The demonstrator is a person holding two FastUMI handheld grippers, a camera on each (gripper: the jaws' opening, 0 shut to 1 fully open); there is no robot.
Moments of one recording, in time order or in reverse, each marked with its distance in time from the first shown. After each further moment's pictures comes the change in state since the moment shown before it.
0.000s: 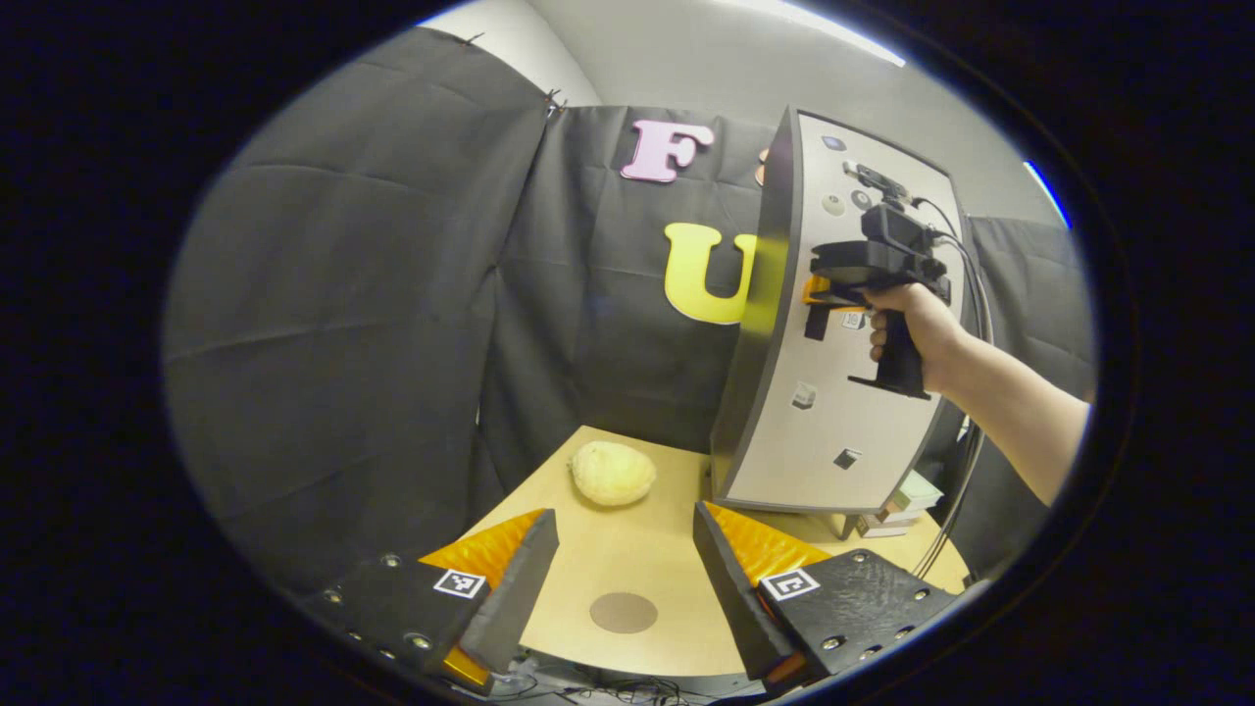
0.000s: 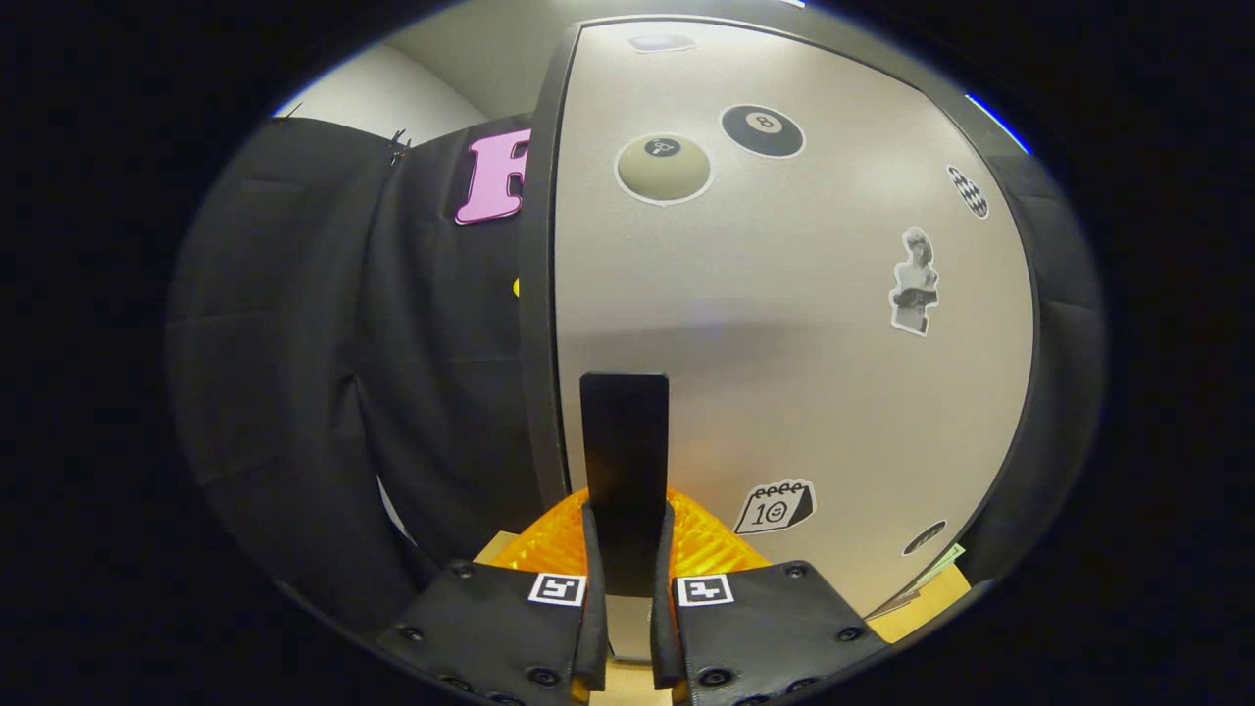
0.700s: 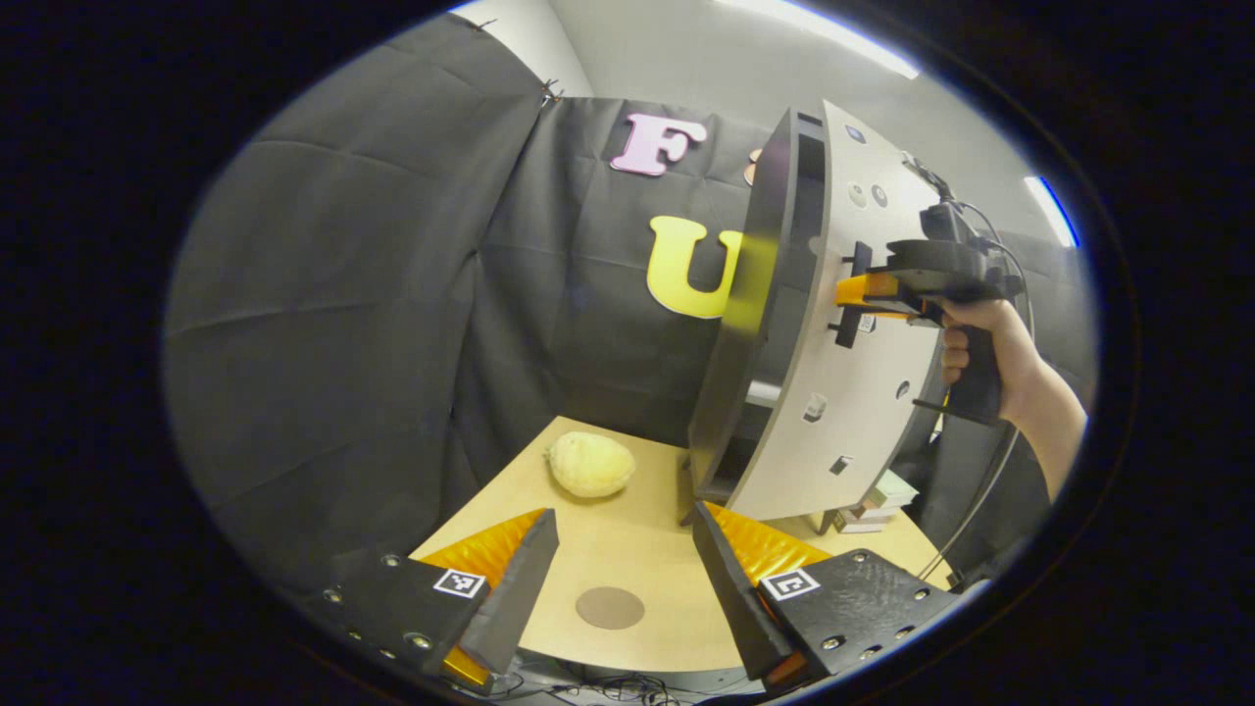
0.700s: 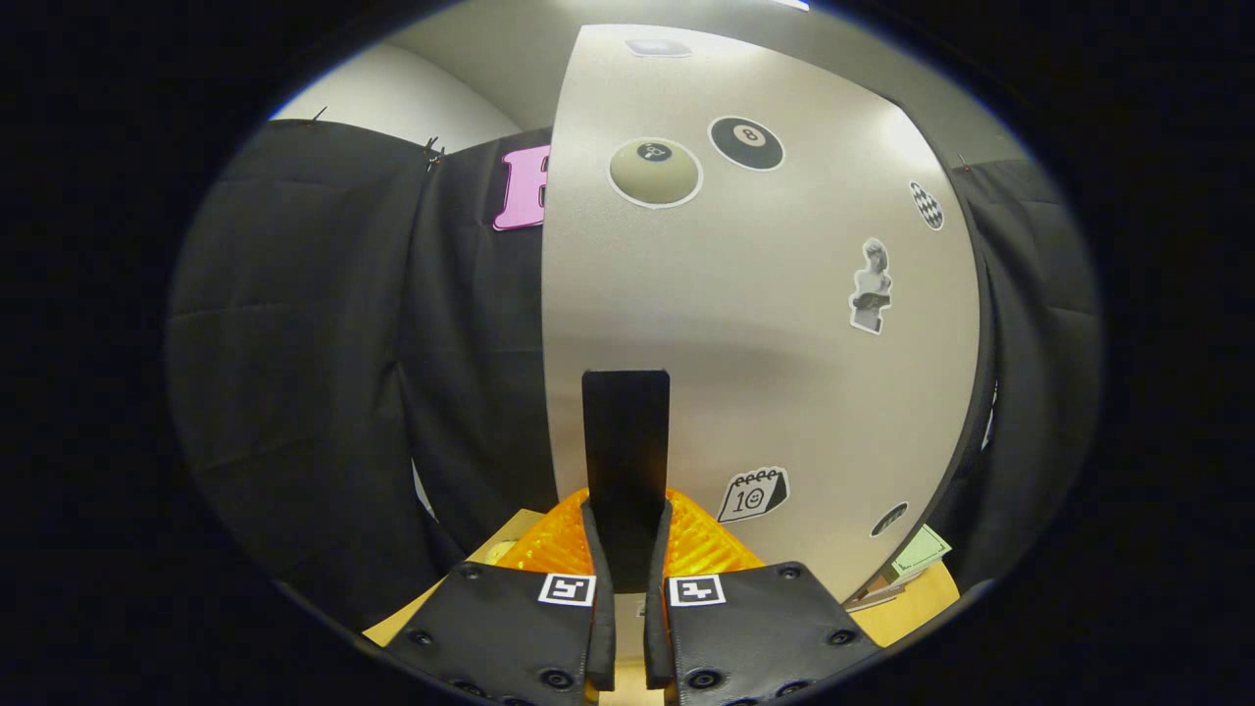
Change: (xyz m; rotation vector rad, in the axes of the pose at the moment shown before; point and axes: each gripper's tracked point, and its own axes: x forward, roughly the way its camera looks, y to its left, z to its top) left arm 0.026 -0.004 0.003 -0.008 0.010 -0.114; right arm -0.084 -0.009 -0.006 -0.030 -0.009 0.087
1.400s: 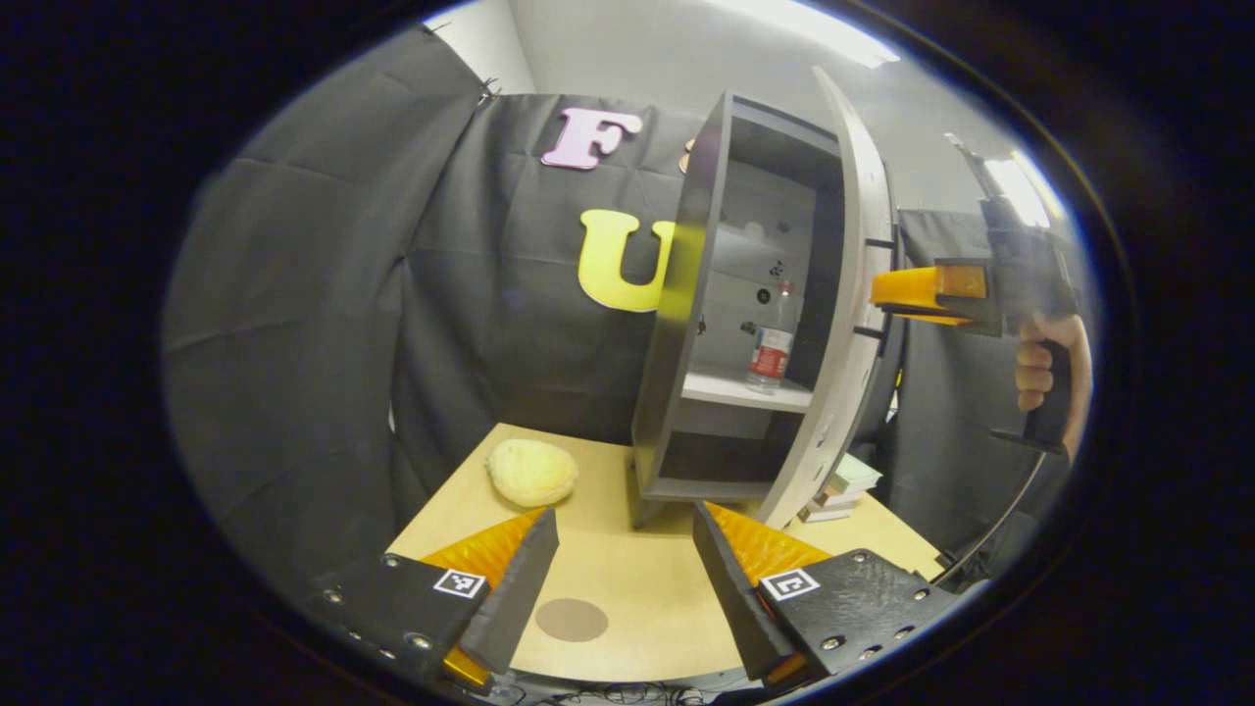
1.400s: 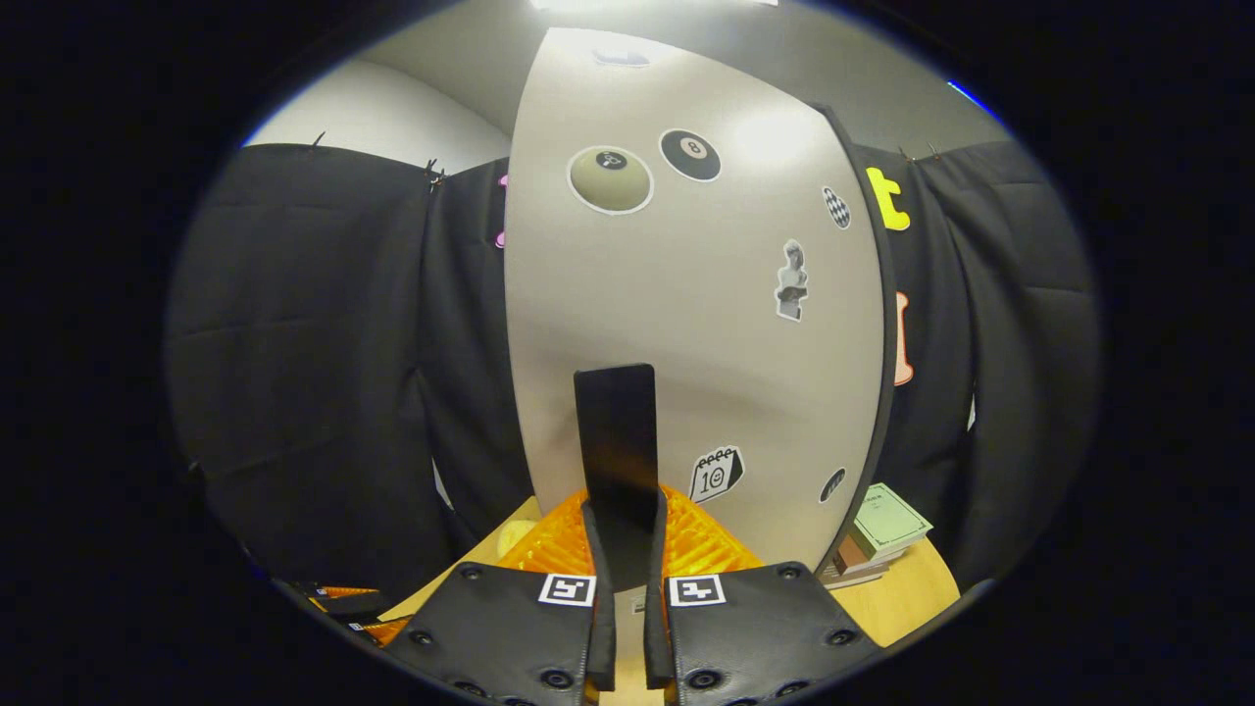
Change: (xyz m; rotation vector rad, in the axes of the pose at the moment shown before) left arm 0.033 -0.063 -0.003 0.069 0.012 -0.158; right arm -0.084 -0.031 -0.011 0.044 -0.008 0.019
